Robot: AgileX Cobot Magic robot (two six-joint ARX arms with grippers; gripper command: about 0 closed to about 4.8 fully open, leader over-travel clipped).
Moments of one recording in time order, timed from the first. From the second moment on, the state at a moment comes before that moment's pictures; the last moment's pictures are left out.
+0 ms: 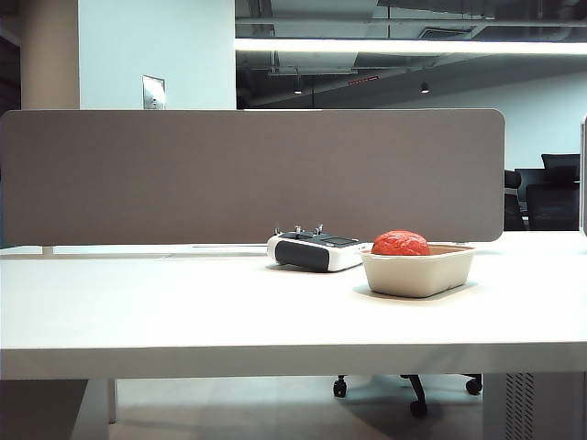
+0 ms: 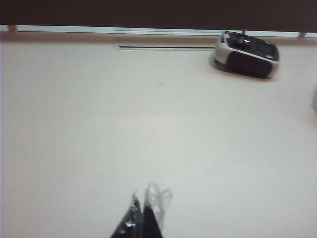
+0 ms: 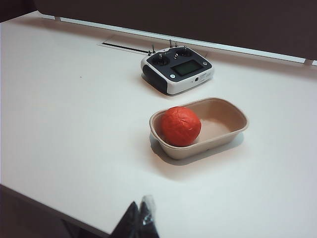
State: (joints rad) left arm -0.10 0.01 0.01 -0.13 0.05 -0.03; right arm 0.55 0.33 0.52 -0.40 0.14 0.01
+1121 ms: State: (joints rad) left arm -0.03 0.01 0.01 0.01 0.01 -0.02; right arm 0.55 0.33 0.52 -0.40 0.14 0.01
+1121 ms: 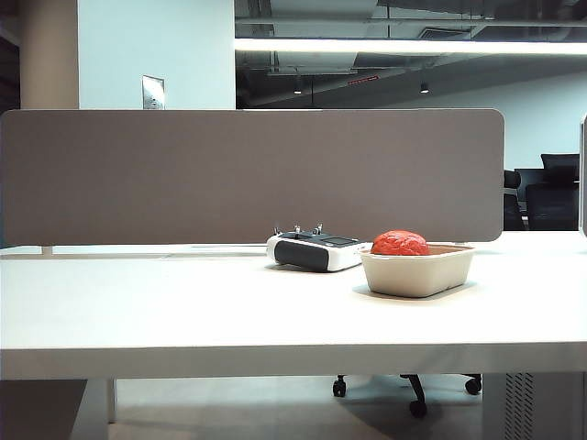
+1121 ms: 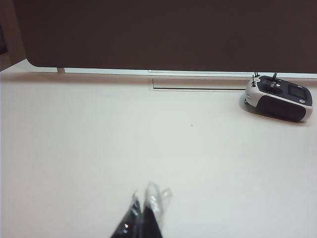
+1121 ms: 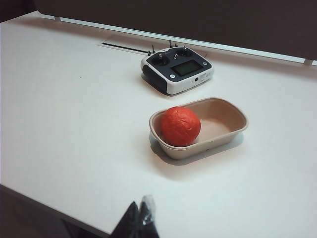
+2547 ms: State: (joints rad) left arm -0.03 0.01 0.01 0.00 0.00 0.05; right arm 0.06 0.02 0.07 -0.11 0.16 -0.01
